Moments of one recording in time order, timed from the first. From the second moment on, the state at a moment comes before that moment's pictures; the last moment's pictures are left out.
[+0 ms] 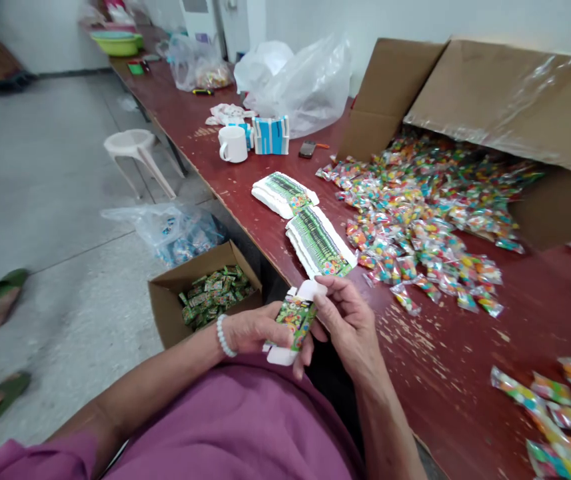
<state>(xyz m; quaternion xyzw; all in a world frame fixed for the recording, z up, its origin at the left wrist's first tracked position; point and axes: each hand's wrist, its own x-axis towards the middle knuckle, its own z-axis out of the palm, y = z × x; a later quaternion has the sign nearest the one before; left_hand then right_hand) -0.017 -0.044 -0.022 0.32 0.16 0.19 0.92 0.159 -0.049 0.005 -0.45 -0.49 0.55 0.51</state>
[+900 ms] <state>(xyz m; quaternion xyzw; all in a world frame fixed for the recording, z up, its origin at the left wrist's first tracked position) -0.010 -0.055 0.000 0.47 0.45 0.43 0.62 0.147 -0.055 -0.008 -0.49 -0.41 0.51 0.57</state>
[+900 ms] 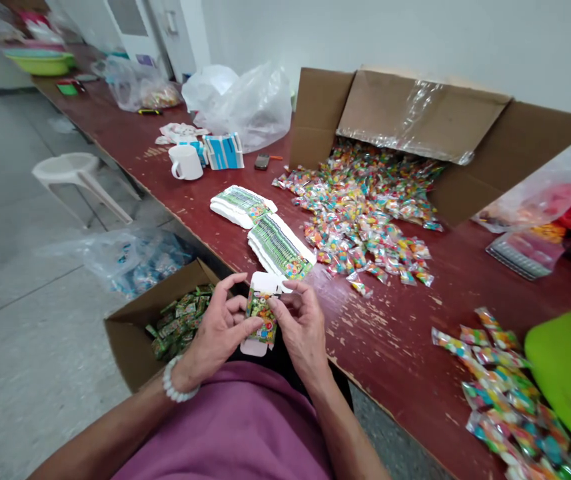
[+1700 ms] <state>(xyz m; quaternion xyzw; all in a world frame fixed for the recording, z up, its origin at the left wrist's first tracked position) -0.014 -0.052 0.001 0.33 0.38 0.31 0.81 0.163 -0.051 -0.009 -0.45 -0.63 0.41 0.48</state>
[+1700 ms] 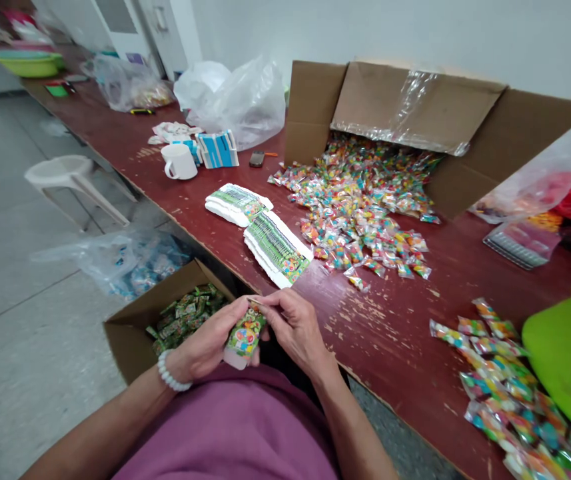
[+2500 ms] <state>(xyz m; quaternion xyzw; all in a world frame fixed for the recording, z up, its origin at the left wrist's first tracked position) -0.006 -0.056 -0.014 0.39 0.43 0.33 0.74 0.154 -0.062 0.007 -0.41 -0.64 0.47 0.45</state>
